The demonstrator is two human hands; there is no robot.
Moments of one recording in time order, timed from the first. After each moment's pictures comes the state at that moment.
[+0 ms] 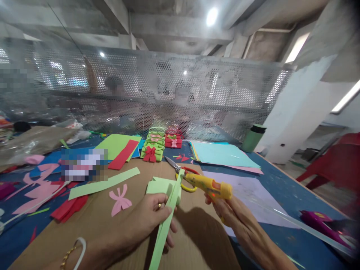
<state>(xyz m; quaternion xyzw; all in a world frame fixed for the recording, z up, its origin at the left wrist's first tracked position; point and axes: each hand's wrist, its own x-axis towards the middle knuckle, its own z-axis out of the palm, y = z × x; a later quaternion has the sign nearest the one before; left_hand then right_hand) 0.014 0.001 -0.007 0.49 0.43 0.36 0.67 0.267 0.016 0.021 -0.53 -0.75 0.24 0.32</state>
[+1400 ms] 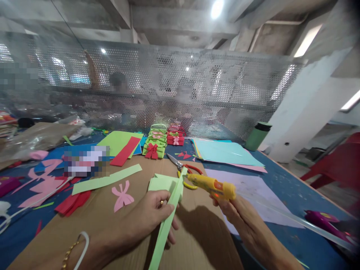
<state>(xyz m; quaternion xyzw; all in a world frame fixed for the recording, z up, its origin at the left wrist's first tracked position) 0.010 0.001 -0.009 0.51 0.43 0.36 0.65 0.268 0.015 0.021 -0.50 -0.79 0.17 0.32</state>
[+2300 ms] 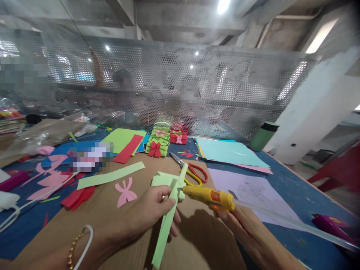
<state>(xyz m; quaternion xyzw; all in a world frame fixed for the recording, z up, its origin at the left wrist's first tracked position) 0.006 0.004 -0.009 0.52 0.42 0.37 0.64 0.272 0.016 0.016 -0.47 -0.82 0.21 0.25</state>
